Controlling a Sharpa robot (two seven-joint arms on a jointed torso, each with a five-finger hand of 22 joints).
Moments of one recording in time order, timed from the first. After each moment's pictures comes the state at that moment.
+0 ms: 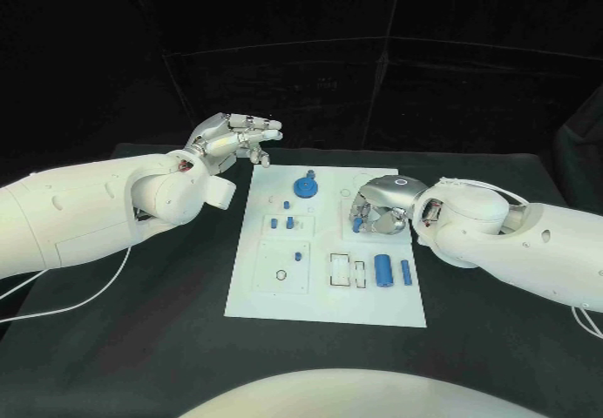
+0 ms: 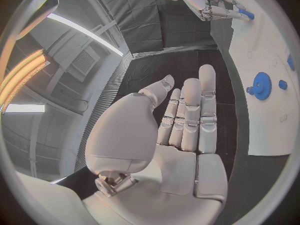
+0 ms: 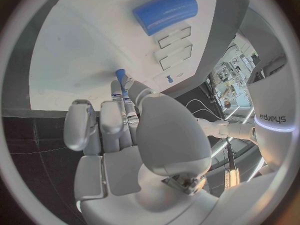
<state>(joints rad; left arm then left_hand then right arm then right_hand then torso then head) 1.34 -0.84 -0.18 1.42 0.04 -0.14 0.42 1.31 -0.09 0.41 -0.08 0.05 1.00 0.19 0.12 0.07 1.01 0.12 0.28 0.07 1.21 0.03 1.02 0.51 0.17 1.21 0.12 0.59 0.69 1.16 -0.80 -0.02 1.60 -1.71 -0.10 -0.15 1.42 -0.02 0.35 -0.06 0.06 1.11 0.14 0.10 0.07 1.24 0.06 0.13 0.07 1.47 -0.01 1.22 0.99 0.08 1.37 0.10 1.38 1.27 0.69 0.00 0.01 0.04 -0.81</state>
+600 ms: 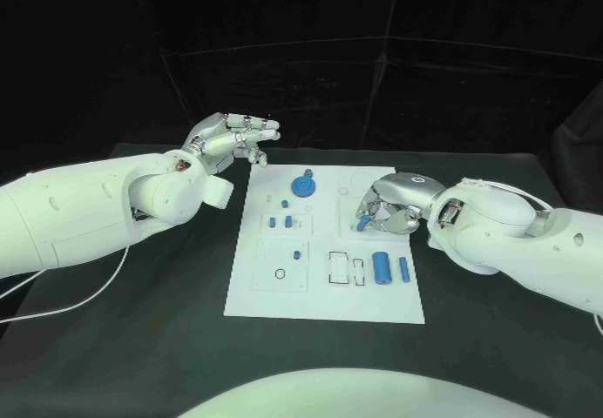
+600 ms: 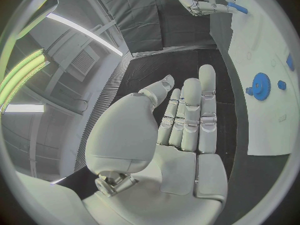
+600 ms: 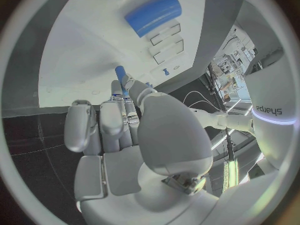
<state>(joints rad) 1.34 -0.84 -0.18 1.42 0.04 -0.14 0.42 1.31 -0.09 0.41 -0.08 0.05 1.00 0.19 0.12 0.07 1.01 0.12 0.29 0.07 1.21 0.03 1.02 0.51 0.17 1.21 0.12 0.59 0.69 1.16 -0.90 -0.02 1.70 -1.63 -0.17 -0.16 1.40 -0.03 0.38 -0.05 0.05 1.12 0.13 0.10 0.08 1.26 0.06 0.11 0.07 1.46 -0.01 1.23 1.00 0.08 1.38 0.09 1.39 1.29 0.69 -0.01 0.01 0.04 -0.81</state>
